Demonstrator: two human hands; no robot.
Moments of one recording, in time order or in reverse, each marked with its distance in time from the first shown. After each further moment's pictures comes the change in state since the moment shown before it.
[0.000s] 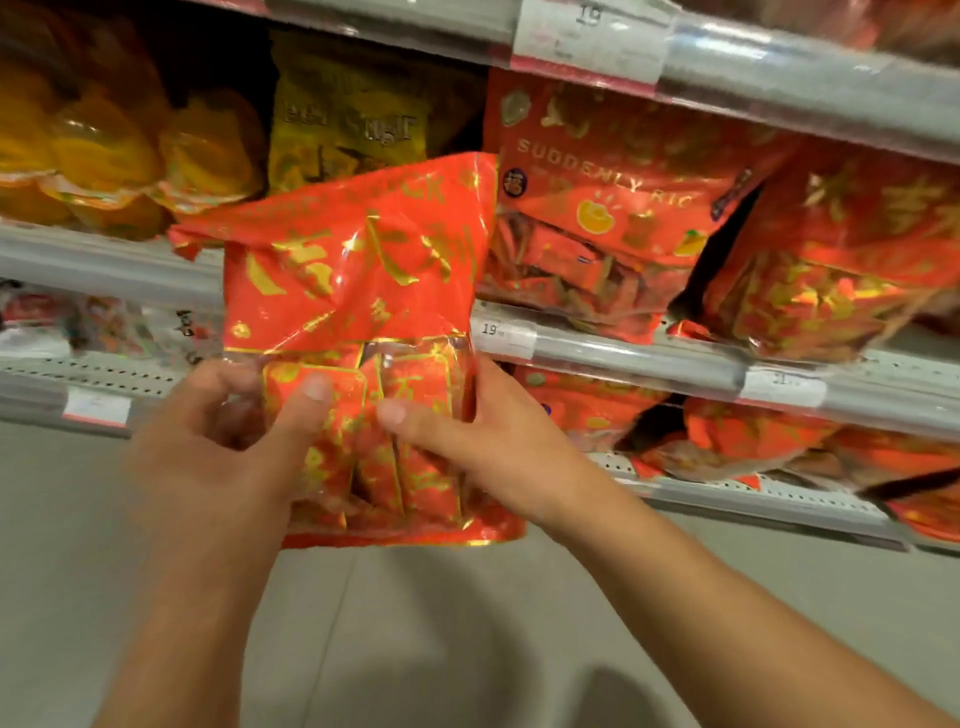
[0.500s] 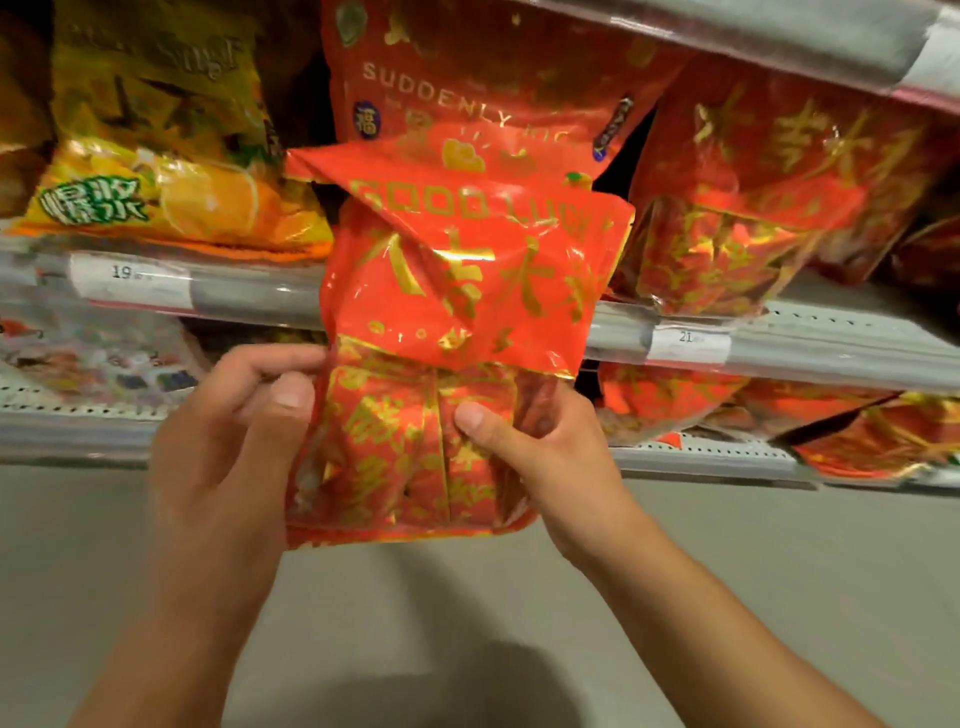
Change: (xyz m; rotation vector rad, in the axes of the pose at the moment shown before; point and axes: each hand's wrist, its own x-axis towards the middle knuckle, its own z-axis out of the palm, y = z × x) left_hand -0.041 0.011 0.078 -0.194 -0.375 0.076; right_hand -0.057 0.079 -0.072 0.336 0.429 -0.026
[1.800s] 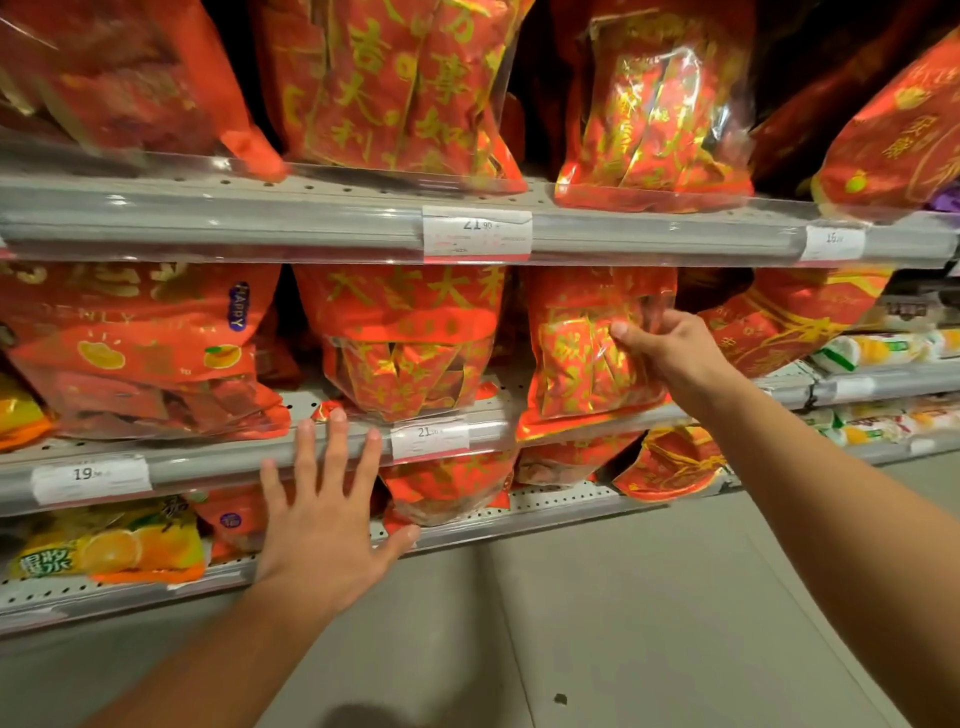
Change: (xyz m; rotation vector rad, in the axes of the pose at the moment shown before) left_hand 0.009 -0.042 0.242 1.341 -0.576 0.361; right_hand 0.078 -0.097 -0.409 -0.144 0.384 -0.015
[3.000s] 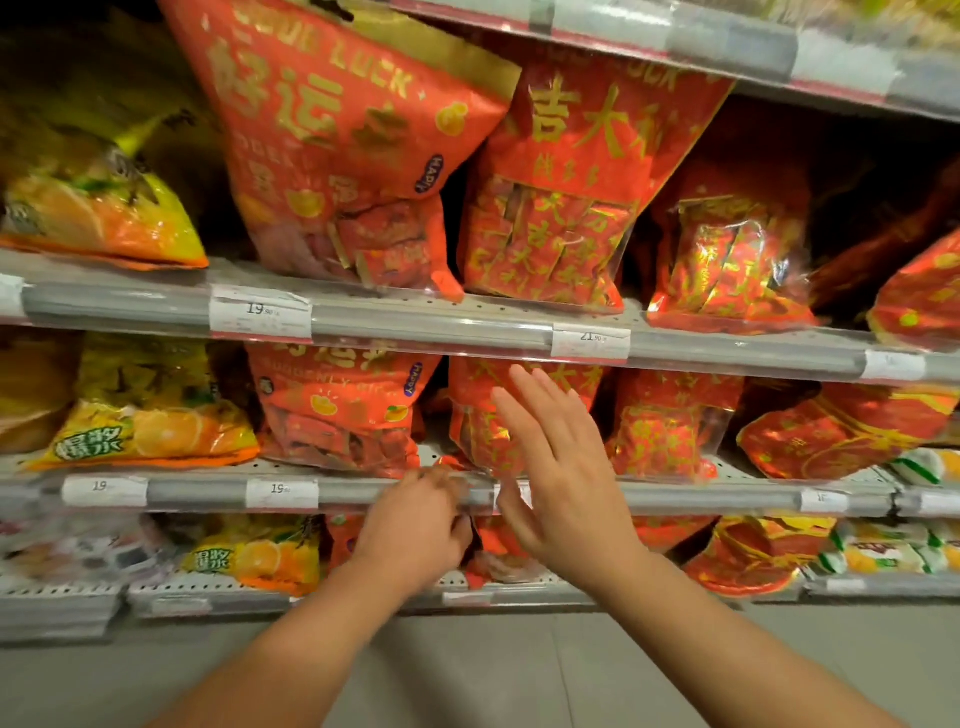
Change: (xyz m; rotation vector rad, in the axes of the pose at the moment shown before) left_hand -0.009 -0.029 -0.116 -0.168 -0.092 0.051; right_hand -0.169 -0.079 0.190 -0.927 -0.083 -1.044
